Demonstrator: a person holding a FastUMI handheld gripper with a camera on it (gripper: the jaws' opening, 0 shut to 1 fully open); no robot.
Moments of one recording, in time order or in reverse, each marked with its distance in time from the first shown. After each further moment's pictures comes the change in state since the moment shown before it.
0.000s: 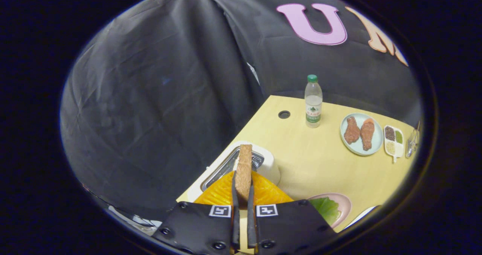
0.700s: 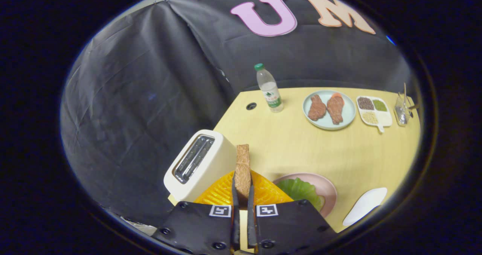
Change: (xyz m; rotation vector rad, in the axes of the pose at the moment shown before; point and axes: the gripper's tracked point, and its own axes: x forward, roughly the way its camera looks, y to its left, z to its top) arm -0.040 -0.110 -0.059 0.173 -0.010 -0.089
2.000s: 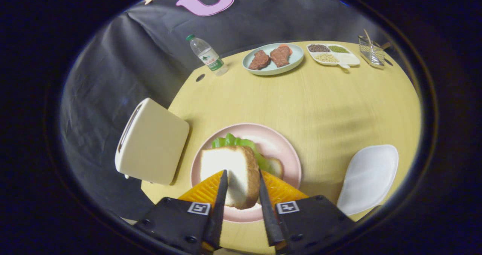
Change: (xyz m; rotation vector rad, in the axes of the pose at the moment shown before) arm 0.011 -0.143 -0.111 0.126 0.128 -0.168
